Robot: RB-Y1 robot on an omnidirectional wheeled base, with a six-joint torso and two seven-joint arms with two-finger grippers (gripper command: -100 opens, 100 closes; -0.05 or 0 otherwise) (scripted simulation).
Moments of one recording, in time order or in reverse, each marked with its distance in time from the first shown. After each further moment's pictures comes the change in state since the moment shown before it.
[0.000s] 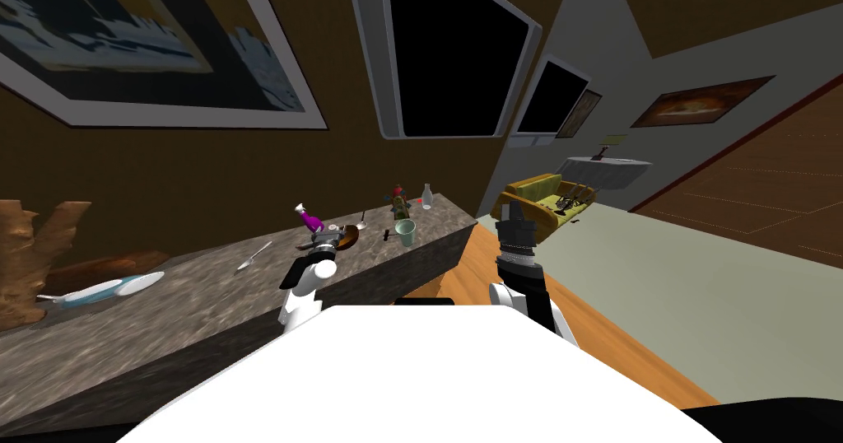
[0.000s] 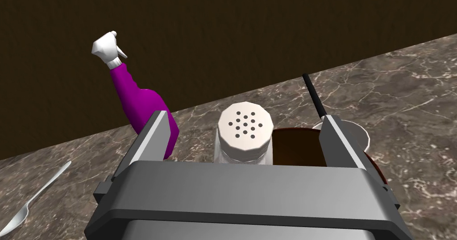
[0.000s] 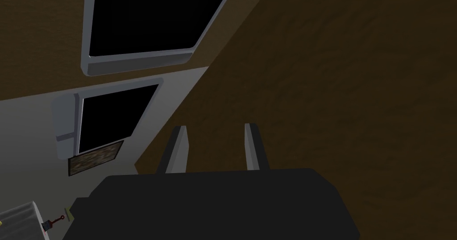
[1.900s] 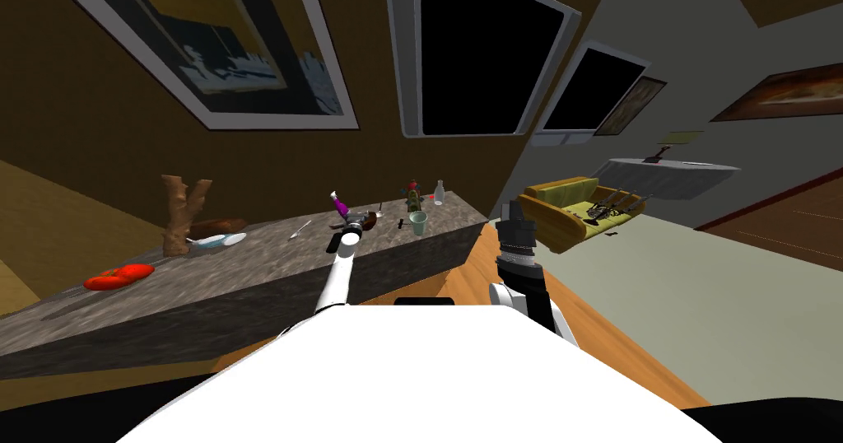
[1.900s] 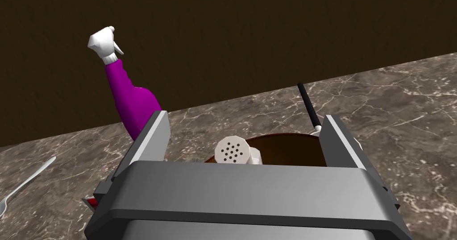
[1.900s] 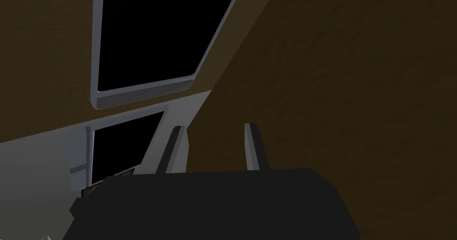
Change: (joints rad) left arm -0.383 0.043 -0.093 0.420 0.387 -0.119 -0.421; right arm 0.000 0.000 0.000 0.000 0.000 0.000 0.000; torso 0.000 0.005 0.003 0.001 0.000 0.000
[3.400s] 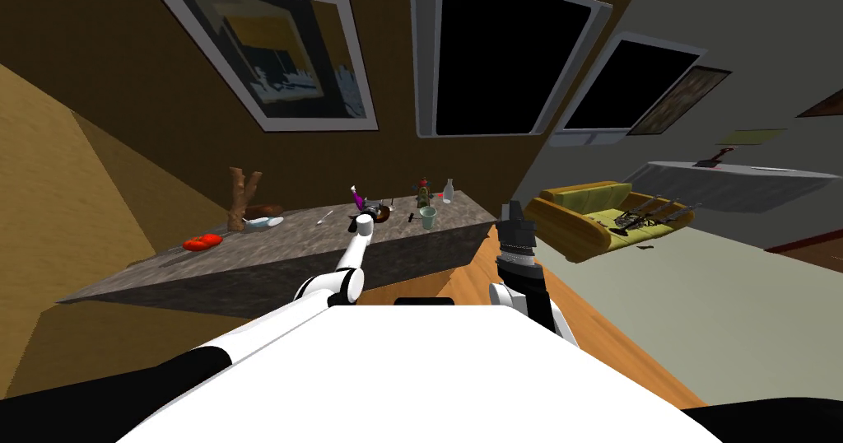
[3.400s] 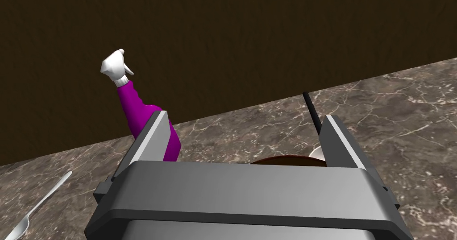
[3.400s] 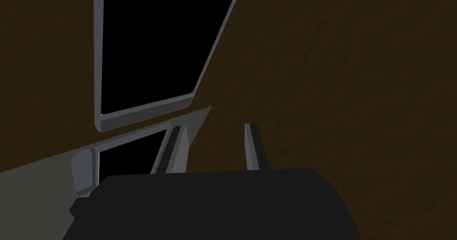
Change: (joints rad) left arm -0.332 0.038 -0.076 0.351 0.299 -0.078 -0.362; right arm 0.000 0.000 0.000 0.000 0.000 0.000 0.000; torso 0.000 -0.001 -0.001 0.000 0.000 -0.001
